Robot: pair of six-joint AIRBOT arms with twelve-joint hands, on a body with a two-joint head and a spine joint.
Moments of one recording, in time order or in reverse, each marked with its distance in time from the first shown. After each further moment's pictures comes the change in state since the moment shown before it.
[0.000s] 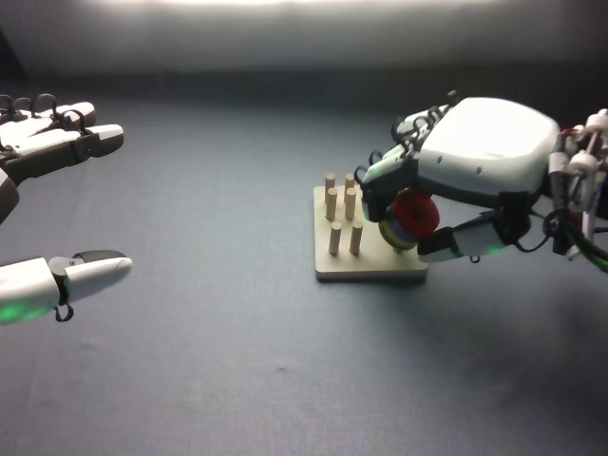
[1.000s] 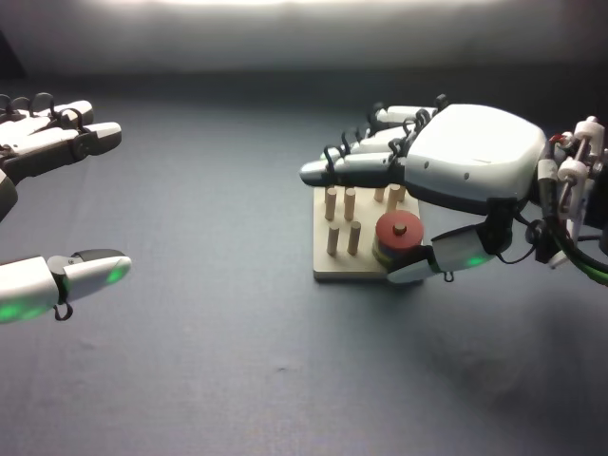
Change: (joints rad) left arm 0.000 0.000 0.000 -0.005 -0.003 -0.004; right arm 0.000 0.005 -0.031 0.040 0.056 0.006
